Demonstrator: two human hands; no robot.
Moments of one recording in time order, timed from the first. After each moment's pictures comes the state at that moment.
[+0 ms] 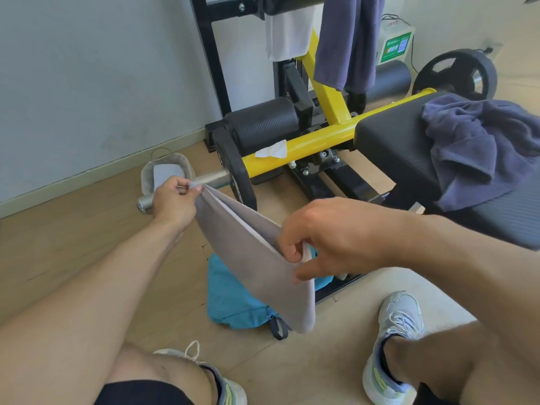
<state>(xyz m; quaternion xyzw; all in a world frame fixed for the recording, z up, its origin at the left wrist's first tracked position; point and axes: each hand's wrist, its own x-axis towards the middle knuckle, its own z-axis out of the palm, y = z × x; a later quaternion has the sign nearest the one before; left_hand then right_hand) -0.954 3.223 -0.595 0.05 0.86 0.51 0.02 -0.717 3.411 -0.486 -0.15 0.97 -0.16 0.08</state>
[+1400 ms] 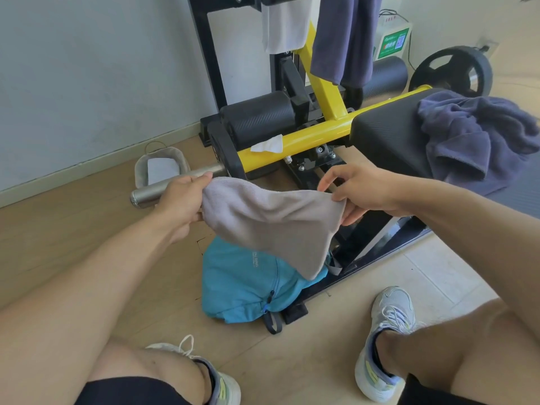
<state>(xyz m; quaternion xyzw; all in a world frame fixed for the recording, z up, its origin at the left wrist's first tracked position) -0.919 3.241 -0.565 0.03 0.78 0.59 0.21 -0.736 3.485 -0.512 0.25 0.84 -0.46 0.14</state>
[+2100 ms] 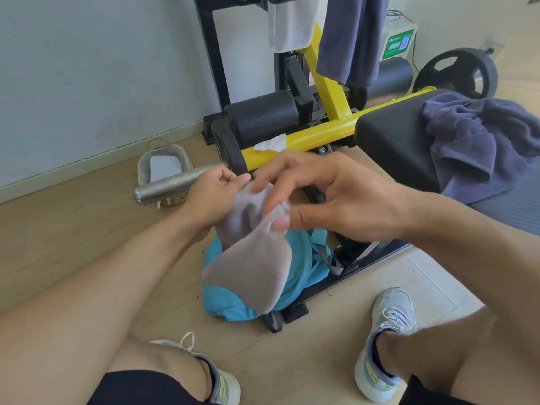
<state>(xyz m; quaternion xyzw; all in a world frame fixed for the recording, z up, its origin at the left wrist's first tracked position) -0.897 3.259 -0.562 0.16 0.82 0.53 0.17 -0.716 3.407 -0.462 -0.17 0.87 -0.47 -0.03</state>
